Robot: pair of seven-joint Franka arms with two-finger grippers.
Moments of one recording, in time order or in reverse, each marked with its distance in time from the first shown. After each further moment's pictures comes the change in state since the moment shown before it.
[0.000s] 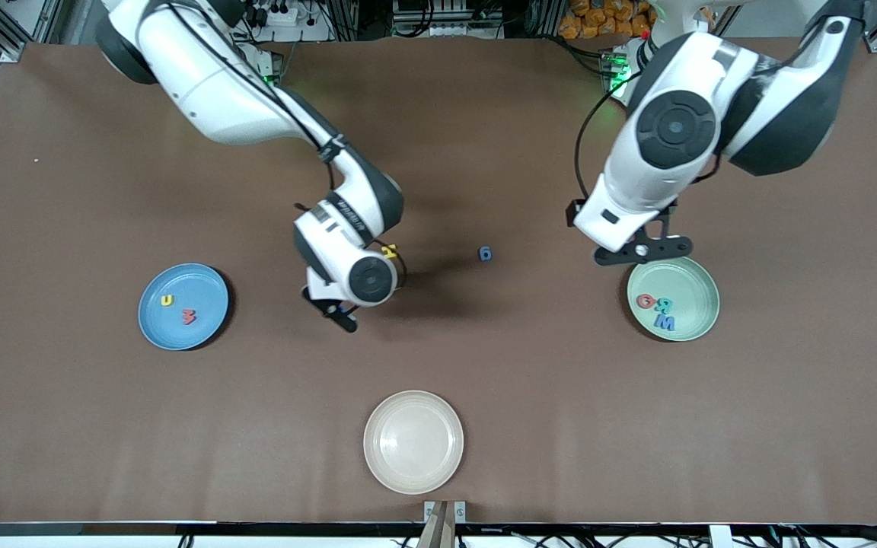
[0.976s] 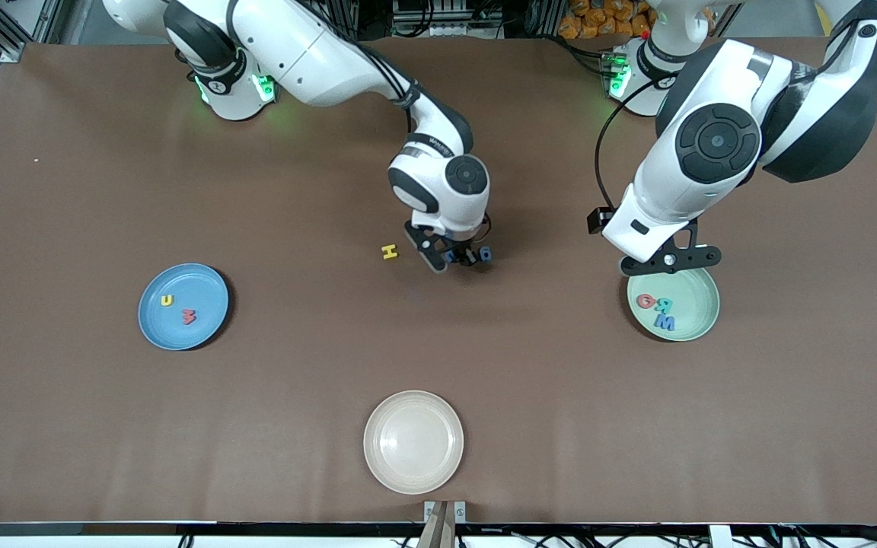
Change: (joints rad) left arm 0.112 -0.004 -0.027 0.000 0.004 -0.008 0.051; right arm 0.350 0.058 -0.062 -0.083 -0.008 0.490 0.608
